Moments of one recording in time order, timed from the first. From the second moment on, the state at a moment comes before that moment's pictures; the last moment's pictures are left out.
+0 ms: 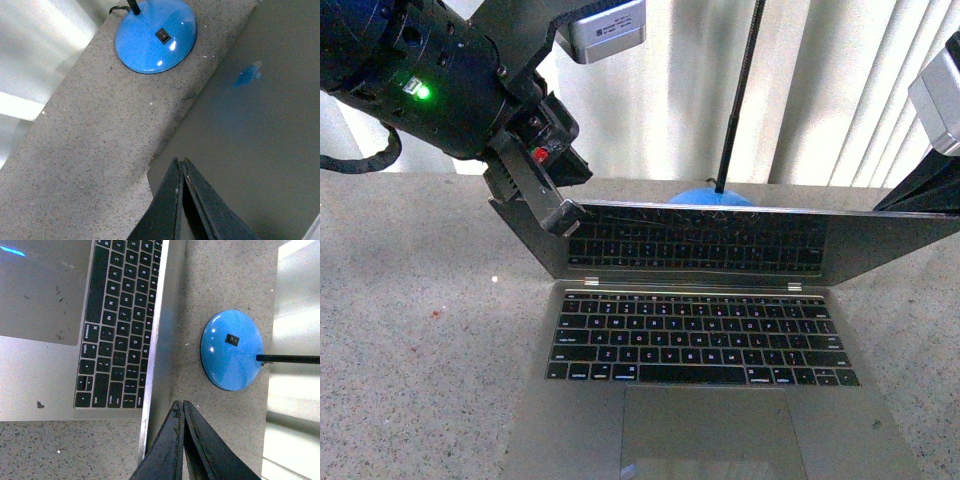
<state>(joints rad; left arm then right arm) -0.35 1.70 1.10 -0.12 0.21 0.66 0.01 1.71 1.15 -0.54 -0.59 -1.69</state>
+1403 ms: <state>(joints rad) -0.36 1.69 0.97 -0.10 0.24 0.66 0.04 1.71 1.06 -0.56 -0.53 -1.81</state>
